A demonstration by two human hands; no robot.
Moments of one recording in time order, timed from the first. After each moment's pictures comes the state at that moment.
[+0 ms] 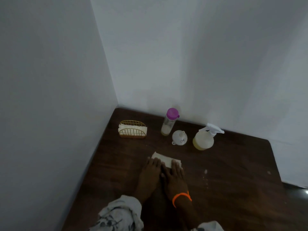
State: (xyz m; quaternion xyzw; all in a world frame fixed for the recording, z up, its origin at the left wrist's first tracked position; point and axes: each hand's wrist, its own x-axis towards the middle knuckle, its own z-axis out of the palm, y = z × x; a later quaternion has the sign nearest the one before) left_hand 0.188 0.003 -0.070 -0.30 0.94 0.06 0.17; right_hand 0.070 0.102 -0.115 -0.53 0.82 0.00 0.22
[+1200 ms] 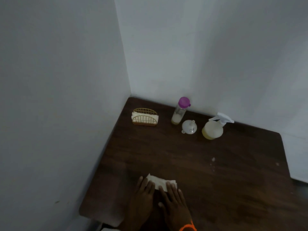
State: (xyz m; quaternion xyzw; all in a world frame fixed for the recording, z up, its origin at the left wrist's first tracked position) left_hand 0.321 0.116 -0.071 -0.32 0.92 0.14 0.17; right_hand 0.163 0.230 -0.107 -0.60 0.76 0.03 0.25
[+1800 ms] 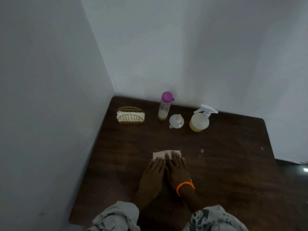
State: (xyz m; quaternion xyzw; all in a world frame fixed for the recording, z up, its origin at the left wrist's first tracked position) left_hand 0.230 0.085 -0.086 -0.27 0.94 0.15 0.14; right_hand 0.080 0.148 -0.098 -0.54 0.81 0.04 0.24
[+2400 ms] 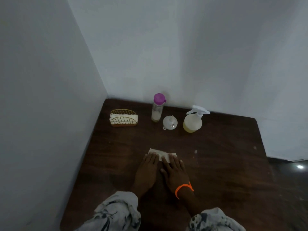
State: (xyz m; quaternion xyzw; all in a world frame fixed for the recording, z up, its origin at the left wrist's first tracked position) left_hand 0.200 0.057 -0.084 -0.30 0.93 0.13 0.15; right_hand 0.063 0.160 -0.089 -0.53 0.81 0.00 0.26
